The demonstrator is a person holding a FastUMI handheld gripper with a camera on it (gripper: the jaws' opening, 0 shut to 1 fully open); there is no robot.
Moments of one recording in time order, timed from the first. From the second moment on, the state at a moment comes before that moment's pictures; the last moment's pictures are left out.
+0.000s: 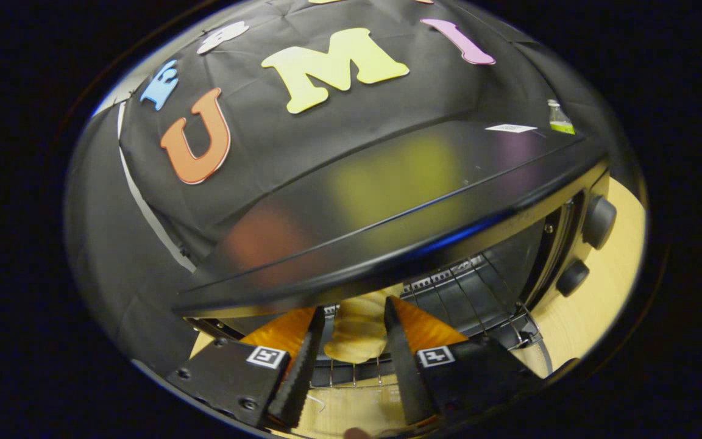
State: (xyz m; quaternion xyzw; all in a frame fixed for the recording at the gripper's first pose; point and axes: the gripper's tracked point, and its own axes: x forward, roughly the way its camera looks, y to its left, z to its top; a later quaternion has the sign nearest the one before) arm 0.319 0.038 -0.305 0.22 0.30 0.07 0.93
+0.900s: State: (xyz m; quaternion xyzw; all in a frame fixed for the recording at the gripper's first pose) arm 0.133 0.006 -0.252 0.07 0.25 0.09 0.96
